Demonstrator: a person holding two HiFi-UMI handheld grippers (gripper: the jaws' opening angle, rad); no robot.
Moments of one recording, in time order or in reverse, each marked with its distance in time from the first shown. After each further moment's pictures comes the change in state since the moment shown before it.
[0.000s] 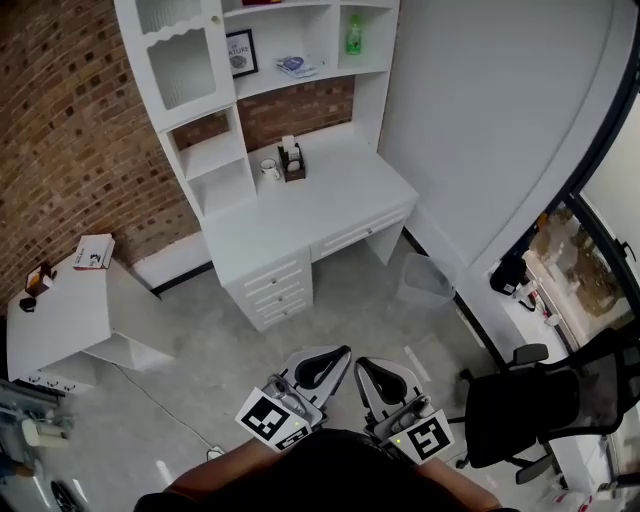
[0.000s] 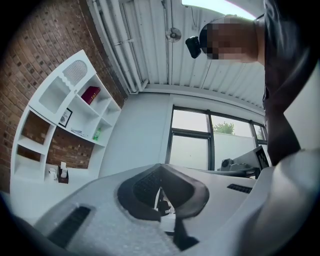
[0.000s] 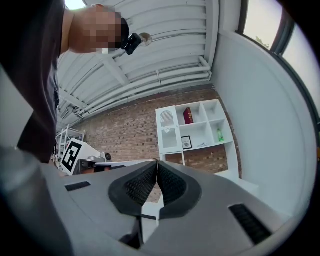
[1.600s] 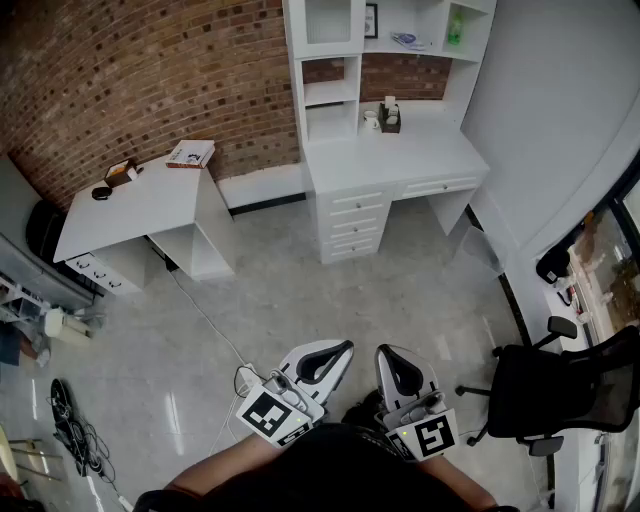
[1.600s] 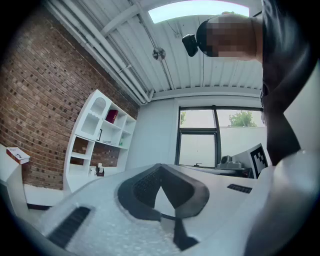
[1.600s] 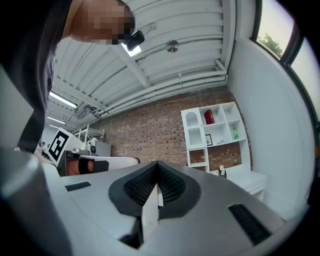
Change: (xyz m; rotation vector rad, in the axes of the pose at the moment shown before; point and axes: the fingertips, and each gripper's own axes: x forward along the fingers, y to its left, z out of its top) left arm -0.313 -0.212 0.027 0.087 0.018 0.262; right arm -0.169 0.299 -0.011 -0.044 0.019 0.110
